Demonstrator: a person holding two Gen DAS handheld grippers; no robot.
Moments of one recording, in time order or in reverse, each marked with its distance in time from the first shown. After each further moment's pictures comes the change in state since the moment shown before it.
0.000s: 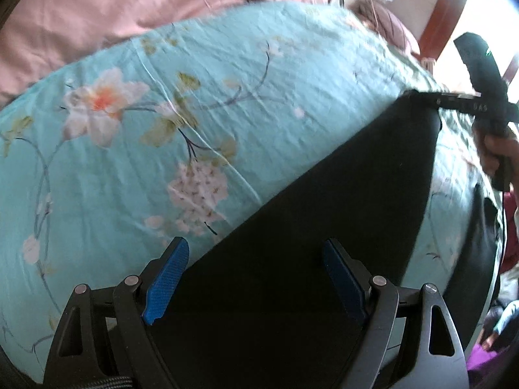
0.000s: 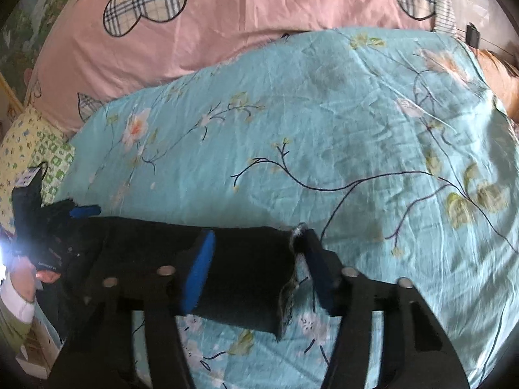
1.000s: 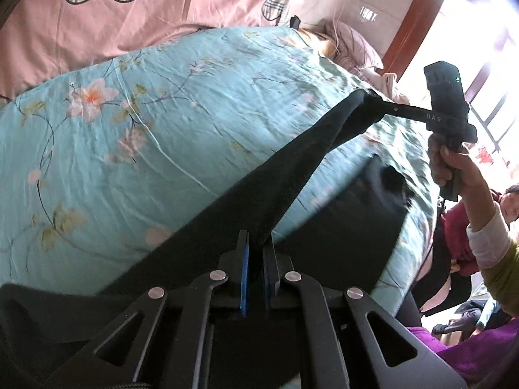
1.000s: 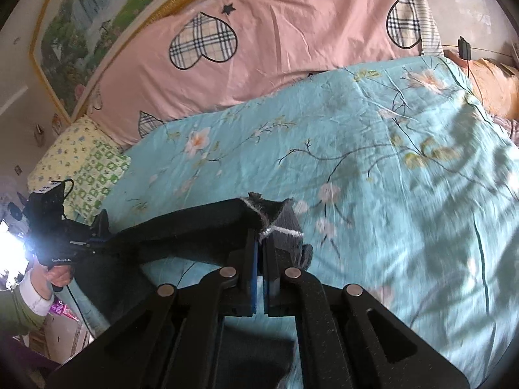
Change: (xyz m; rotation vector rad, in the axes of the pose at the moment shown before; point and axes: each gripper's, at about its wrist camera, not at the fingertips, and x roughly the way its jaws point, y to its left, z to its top) left arm -0.116 -0.116 -0.091 -0.040 -0.110 -0.112; right arm -0.117 0.003 -0.090 -0.021 -0.199 0.165
